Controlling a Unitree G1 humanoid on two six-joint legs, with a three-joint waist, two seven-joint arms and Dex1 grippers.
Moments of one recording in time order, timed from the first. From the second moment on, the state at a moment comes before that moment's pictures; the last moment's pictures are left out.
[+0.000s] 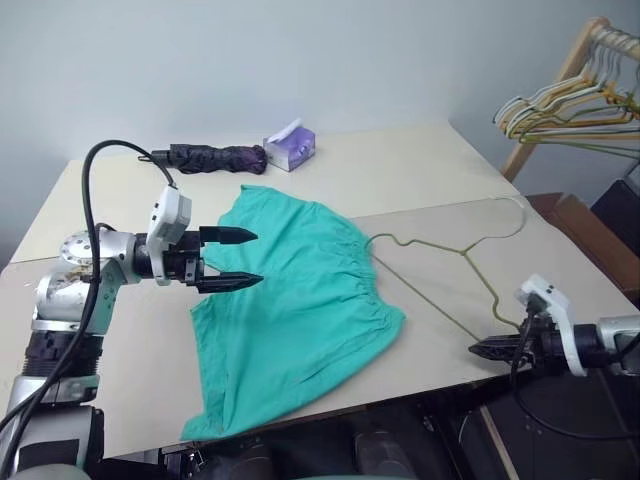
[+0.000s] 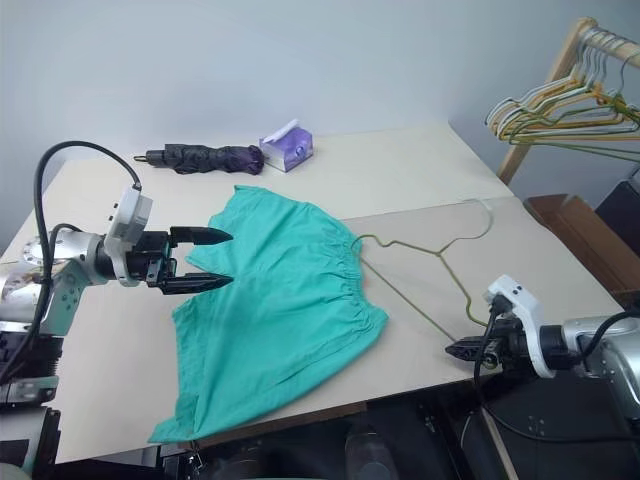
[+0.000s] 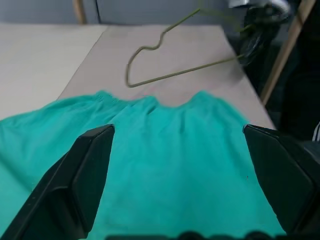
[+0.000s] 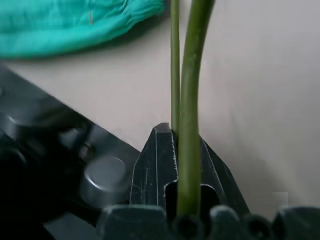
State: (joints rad) left arm -0.50 0.77 0.08 0.05 -0.54 0.41 -1.38; right arm -0.08 -1.04 -0.21 -0.22 0.63 1.25 1.09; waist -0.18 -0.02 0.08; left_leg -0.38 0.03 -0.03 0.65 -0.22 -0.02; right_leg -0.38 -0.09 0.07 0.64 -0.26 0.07
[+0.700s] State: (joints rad) left arm -0.51 0.77 0.08 -0.06 -0.63 0.51 -1.37; right arm -0.26 -0.98 -0.17 0.05 0.78 1.55 1.05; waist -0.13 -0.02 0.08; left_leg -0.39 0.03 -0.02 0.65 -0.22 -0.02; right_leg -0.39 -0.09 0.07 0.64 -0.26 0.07
